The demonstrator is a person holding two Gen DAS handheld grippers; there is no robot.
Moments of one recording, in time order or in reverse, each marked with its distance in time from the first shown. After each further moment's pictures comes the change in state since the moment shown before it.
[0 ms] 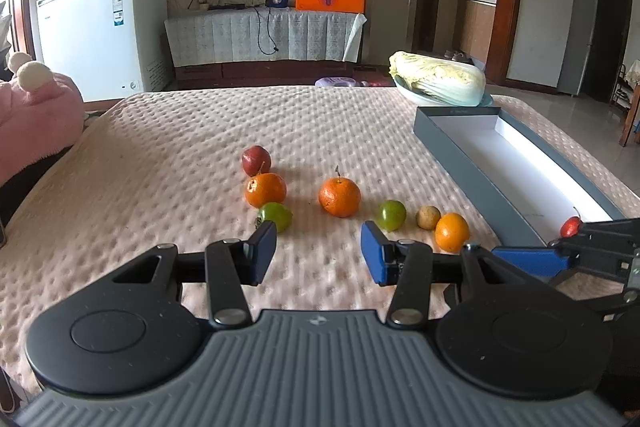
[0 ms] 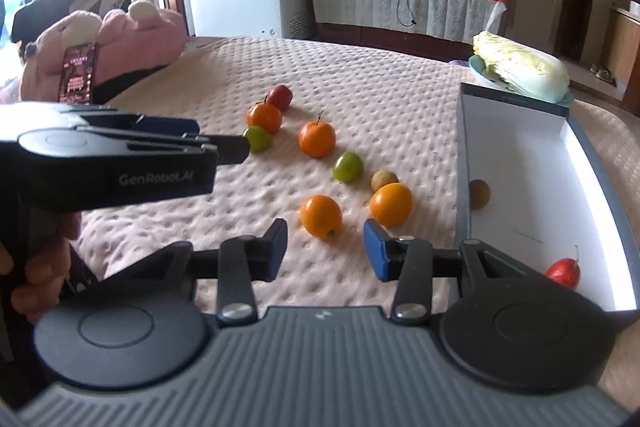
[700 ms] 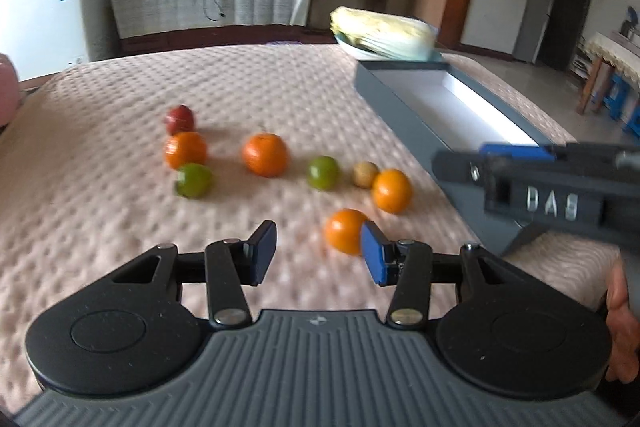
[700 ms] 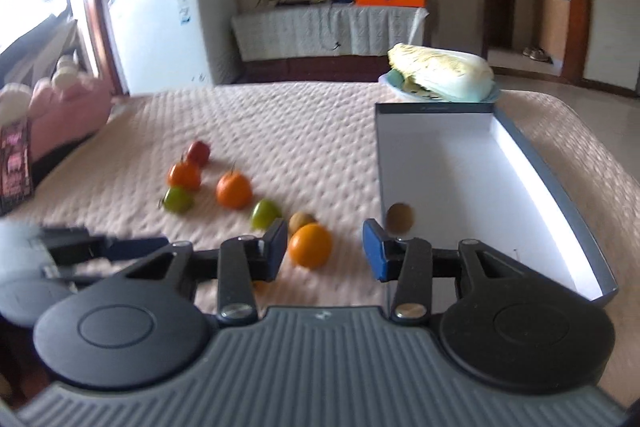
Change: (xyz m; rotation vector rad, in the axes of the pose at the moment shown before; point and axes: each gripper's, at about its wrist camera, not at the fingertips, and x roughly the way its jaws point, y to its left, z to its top) left arm 0.032 -0.032 -0.012 0.047 0.111 -0.163; right arm -0.008 -0.042 0.009 0.208 -0.111 -0.163
